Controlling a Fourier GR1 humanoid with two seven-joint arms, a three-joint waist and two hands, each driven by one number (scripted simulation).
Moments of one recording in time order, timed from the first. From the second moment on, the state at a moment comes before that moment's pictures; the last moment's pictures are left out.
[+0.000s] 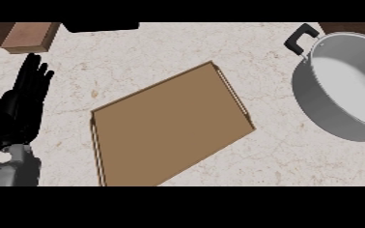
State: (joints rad) left arm -0.14 0.22 0.18 -1.67 0.09 0.12 0.23; right arm 0.70 -0.72 0.17 -2.33 0.48 -0.16 -0.41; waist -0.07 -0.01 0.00
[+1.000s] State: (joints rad) left arm -0.22 0.20 0.13 -1.66 0.07 0.11 0.27; right arm 0.31 -0.90 -0.40 -1.75 -0.29 0.20 -0.42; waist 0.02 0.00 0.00
